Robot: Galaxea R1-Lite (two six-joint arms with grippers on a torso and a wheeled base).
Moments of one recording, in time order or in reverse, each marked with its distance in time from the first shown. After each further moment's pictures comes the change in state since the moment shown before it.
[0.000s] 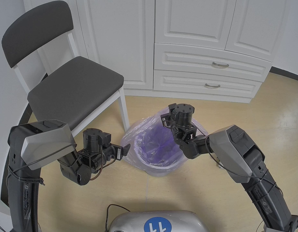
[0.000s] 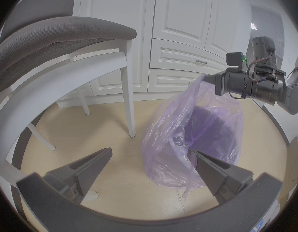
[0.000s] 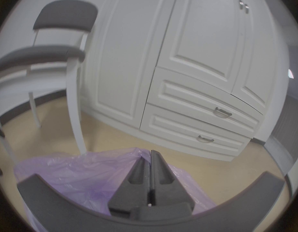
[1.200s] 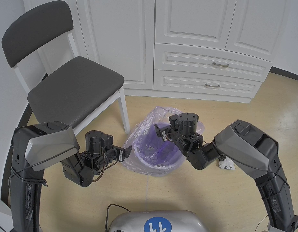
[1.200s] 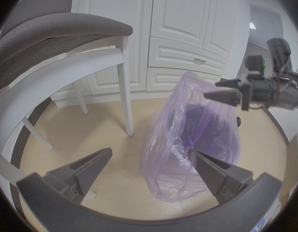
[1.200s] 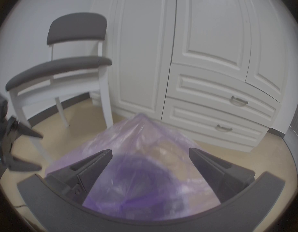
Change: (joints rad) left arm -0.012 0.027 -0.009 -0.016 0.002 0.001; right arm 0.029 -0.180 0.443 -0.123 0.169 0.102
